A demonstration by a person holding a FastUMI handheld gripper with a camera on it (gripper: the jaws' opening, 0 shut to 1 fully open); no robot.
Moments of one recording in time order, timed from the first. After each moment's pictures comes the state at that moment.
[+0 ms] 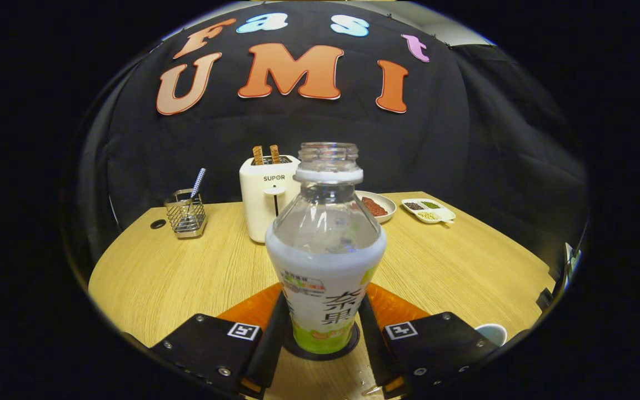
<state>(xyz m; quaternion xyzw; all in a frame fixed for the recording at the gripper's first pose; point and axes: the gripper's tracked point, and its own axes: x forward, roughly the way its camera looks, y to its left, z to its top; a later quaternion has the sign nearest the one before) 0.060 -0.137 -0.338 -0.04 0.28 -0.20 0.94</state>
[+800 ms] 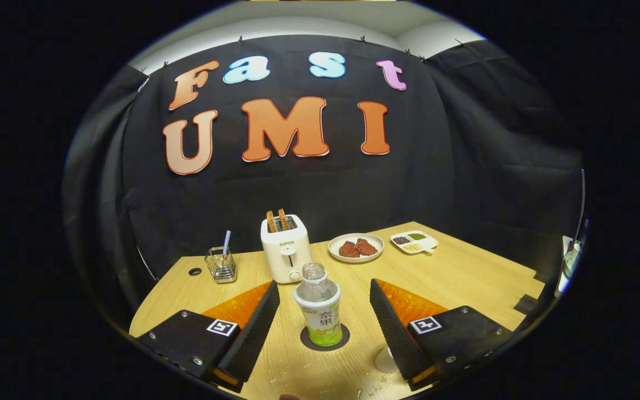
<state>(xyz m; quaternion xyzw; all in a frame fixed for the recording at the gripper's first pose) 0.002 -0.100 -0.174 0.00 0.19 -0.18 0.97</state>
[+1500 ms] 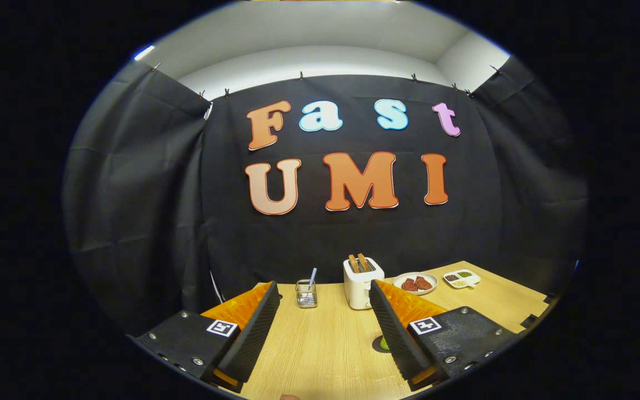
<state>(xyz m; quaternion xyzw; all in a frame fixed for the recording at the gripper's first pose) -0.043 0.054 -0.066 -0.02 0.10 -0.04 0.99</state>
